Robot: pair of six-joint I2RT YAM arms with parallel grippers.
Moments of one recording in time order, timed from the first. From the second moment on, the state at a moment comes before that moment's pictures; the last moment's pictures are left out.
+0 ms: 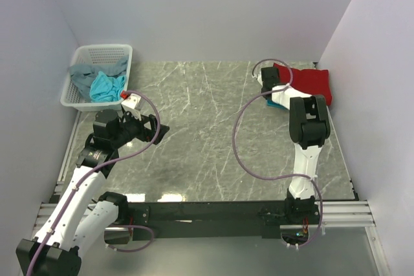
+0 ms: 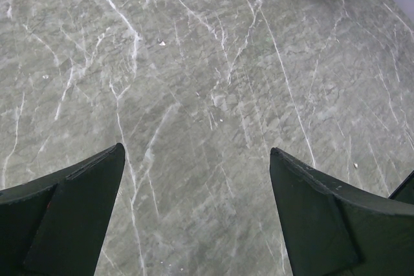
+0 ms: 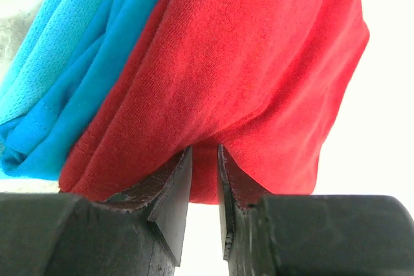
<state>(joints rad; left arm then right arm) -0.23 0.76 0.67 -0.23 0.41 -0.13 0.12 2.12 1.45 -0.21 0.62 -0.74</state>
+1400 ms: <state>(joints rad) -0.23 0.77 0.67 -0.23 0.34 -0.15 -0.13 1.94 1.57 -0.35 0.49 -0.66</state>
